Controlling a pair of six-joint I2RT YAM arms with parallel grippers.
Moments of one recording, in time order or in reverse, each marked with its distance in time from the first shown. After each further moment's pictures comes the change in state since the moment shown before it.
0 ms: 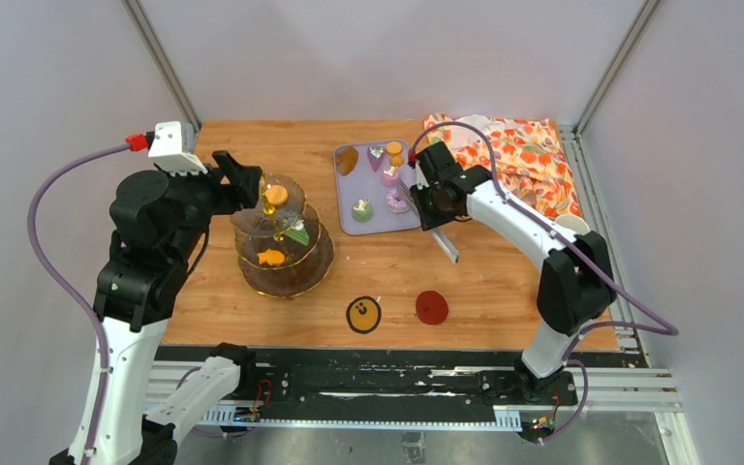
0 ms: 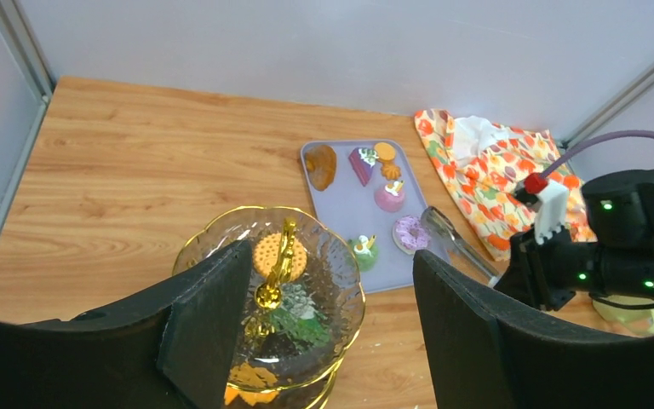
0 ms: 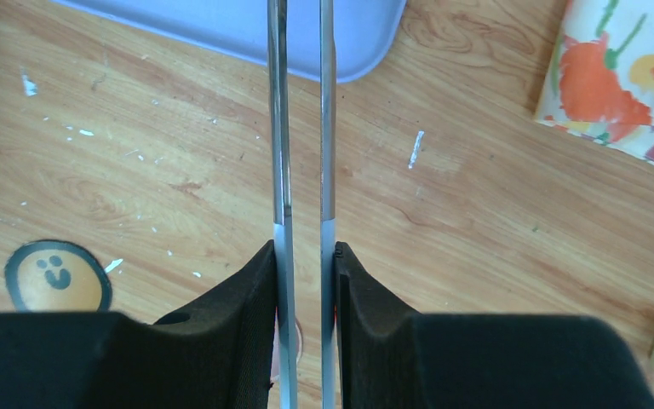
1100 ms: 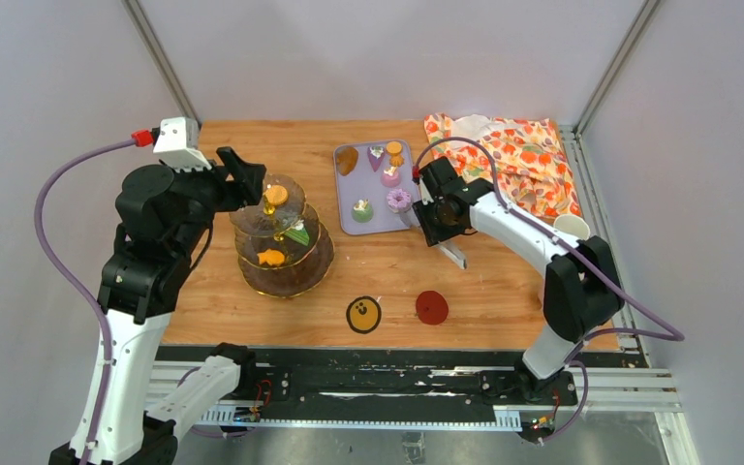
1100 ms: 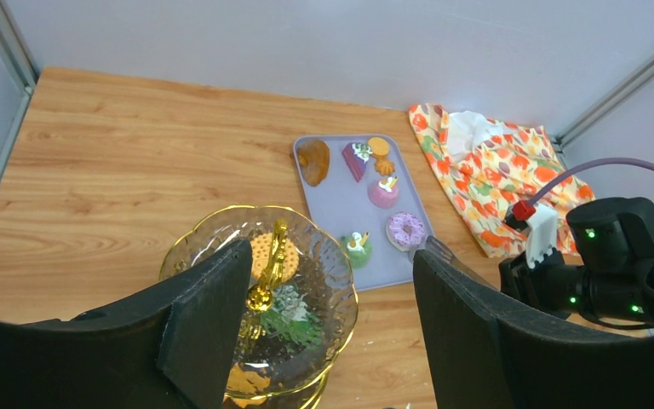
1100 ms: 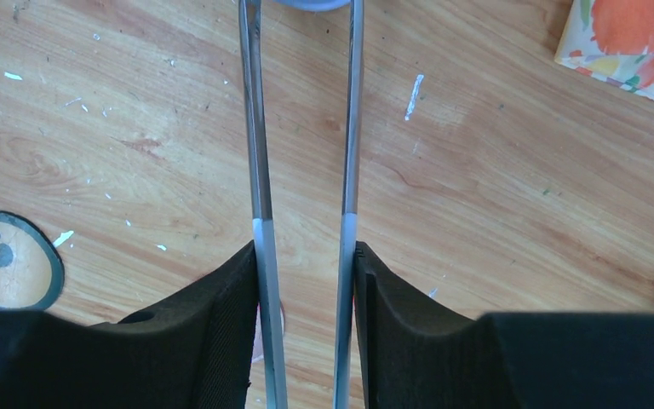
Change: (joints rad) left arm 0.000 0.015 0.000 0.008 0.016 -0.019; right arm -0.001 -0.087 -0.142 0.012 0.034 -0.017
